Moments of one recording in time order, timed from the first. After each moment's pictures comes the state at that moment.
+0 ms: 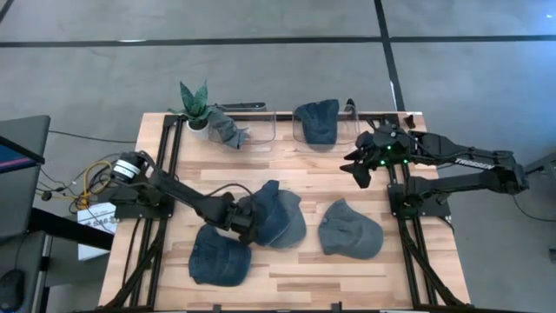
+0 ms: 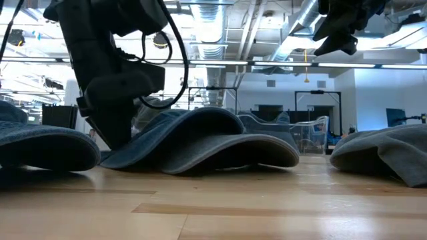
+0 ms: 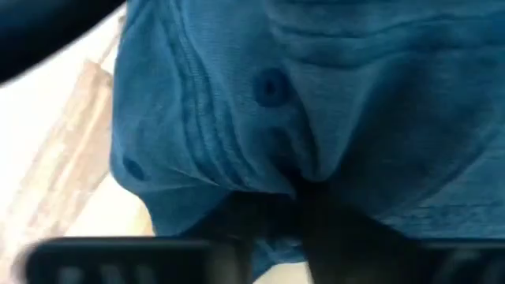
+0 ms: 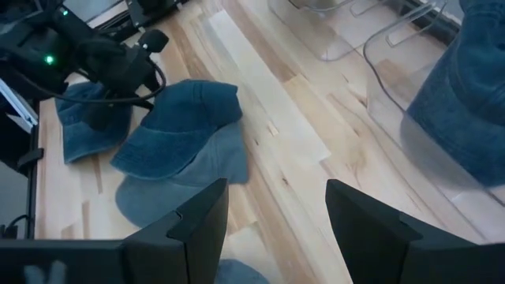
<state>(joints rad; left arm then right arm) -0.33 1.76 0.96 -0.54 -0.28 -0.92 -0.20 0.84 0.89 -0.75 -0.05 0.33</state>
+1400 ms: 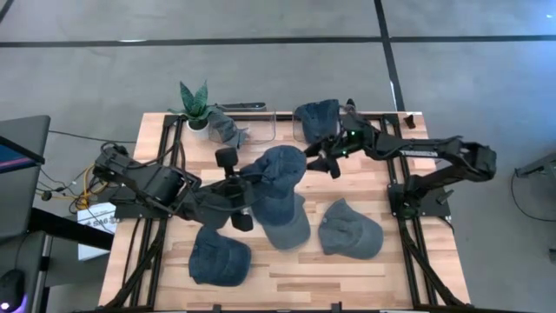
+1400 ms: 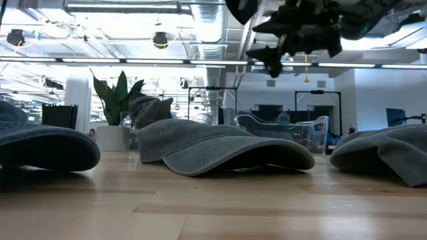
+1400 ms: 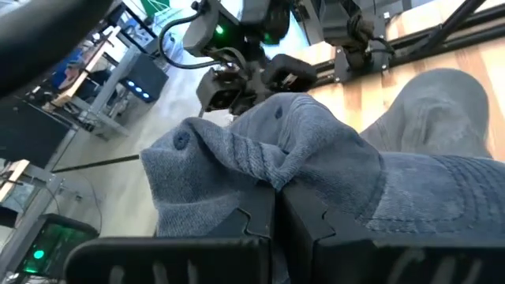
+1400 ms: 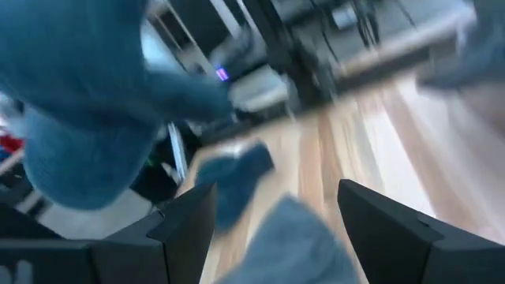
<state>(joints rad) -0.46 1.61 1.93 -0.98 -0.89 0.03 -0.41 1.32 0.72 0.41 -0.74 0.31</state>
